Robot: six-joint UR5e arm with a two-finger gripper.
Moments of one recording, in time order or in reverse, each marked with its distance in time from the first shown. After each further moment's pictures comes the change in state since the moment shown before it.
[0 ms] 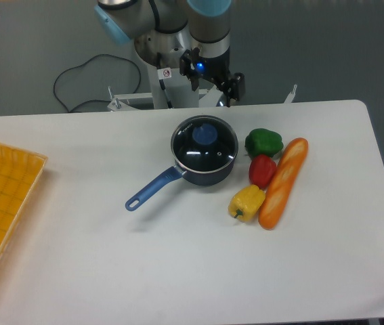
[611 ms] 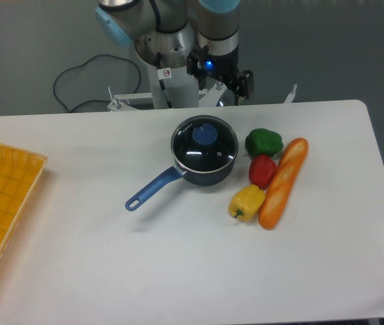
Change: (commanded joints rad) arm 0.035 0.003 0.022 -0.008 0.009 -0.006
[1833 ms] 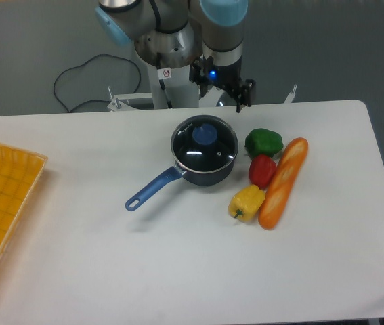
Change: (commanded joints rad) arm -0.034 -0.078 -0.002 0.023 -0.009 -0.002
